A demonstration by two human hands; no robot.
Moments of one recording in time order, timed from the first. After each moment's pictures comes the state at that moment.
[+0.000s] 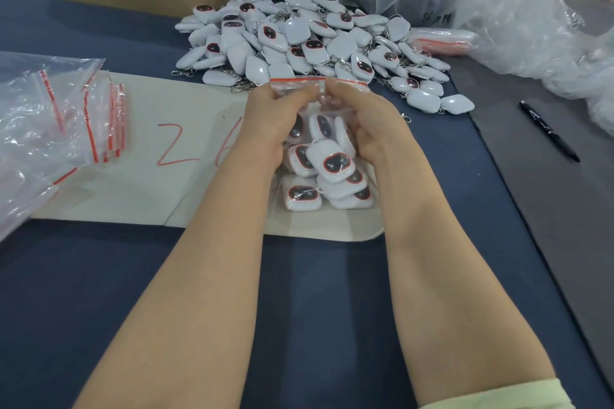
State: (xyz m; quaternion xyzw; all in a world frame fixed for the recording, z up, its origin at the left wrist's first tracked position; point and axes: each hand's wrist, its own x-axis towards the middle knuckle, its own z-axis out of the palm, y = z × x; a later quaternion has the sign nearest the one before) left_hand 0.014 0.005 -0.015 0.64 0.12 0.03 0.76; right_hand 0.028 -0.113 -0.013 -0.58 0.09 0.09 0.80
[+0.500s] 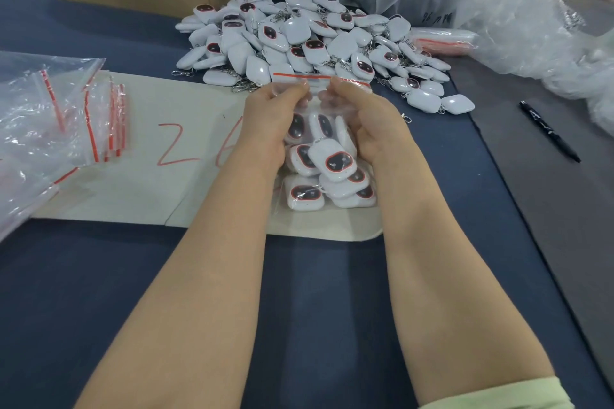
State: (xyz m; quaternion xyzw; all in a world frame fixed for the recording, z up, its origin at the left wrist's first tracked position) left_hand 0.016 0.005 -0.017 0.60 0.15 0.04 0.79; right_hand 0.029 -0.114 -0.015 -0.57 0.09 0.08 0.81
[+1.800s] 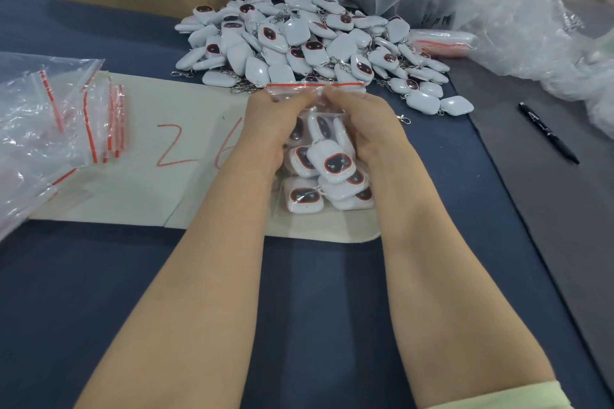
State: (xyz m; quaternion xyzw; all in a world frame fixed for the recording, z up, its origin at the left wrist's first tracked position) left_hand 0.012 0.005 -0.016 0.63 0.13 0.03 0.76; right_hand 0.033 -0.114 -0.023 -0.62 0.08 0.07 0.78
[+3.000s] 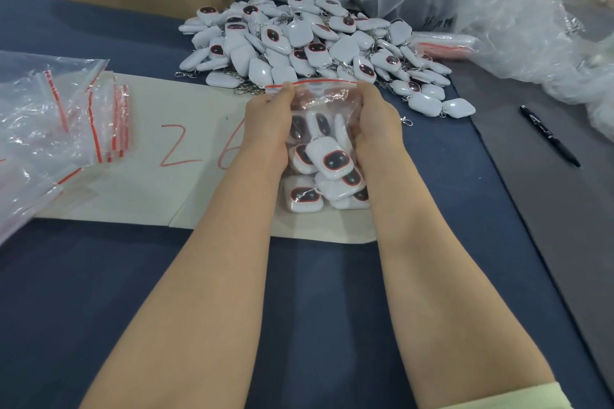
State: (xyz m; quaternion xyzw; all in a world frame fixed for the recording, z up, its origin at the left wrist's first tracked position) left_hand 0.020 0.004 -0.021 0.59 0.20 0.06 0.78; right_hand 0.043 -0.115 -0.030 -0.63 0.17 -0.02 0.75
